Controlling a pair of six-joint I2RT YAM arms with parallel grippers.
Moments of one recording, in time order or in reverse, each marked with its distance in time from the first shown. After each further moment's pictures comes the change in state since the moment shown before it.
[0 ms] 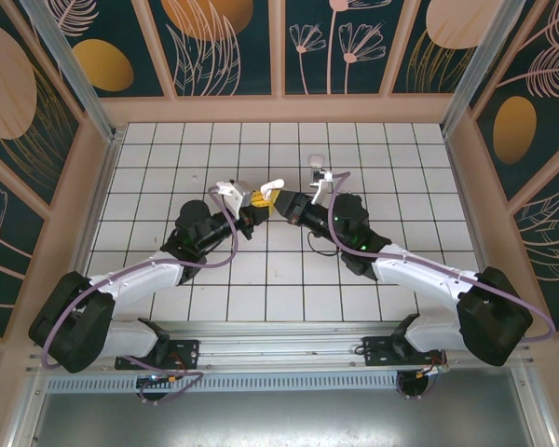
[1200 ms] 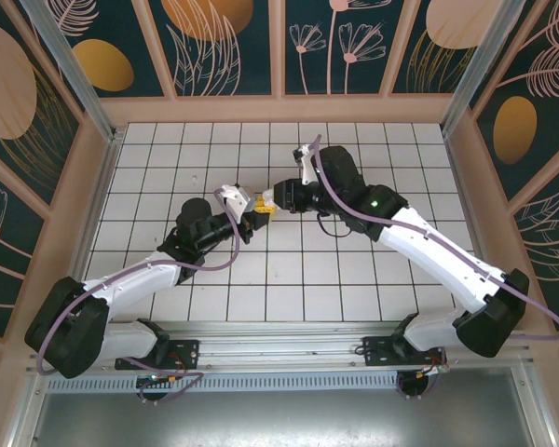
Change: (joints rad) left arm 0.000 -0.032 0.018 -0.151 0.045 0.122; right arm 0.012 0.071 0.633 -1.103 0.021 -0.390
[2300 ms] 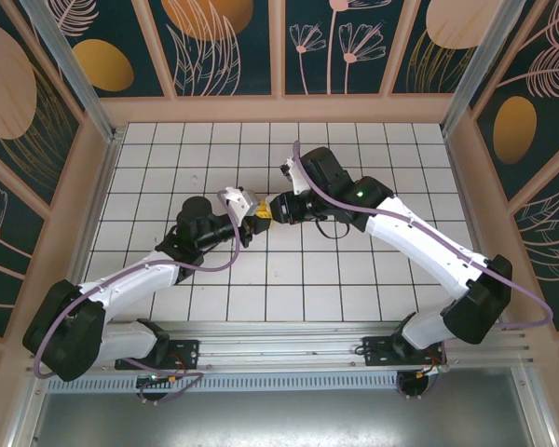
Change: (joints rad) left arm 0.000 -0.019 0.017 -0.080 0.072 0.042; right arm -0.001 0.095 0.065 -0.182 -0.083 -0.107
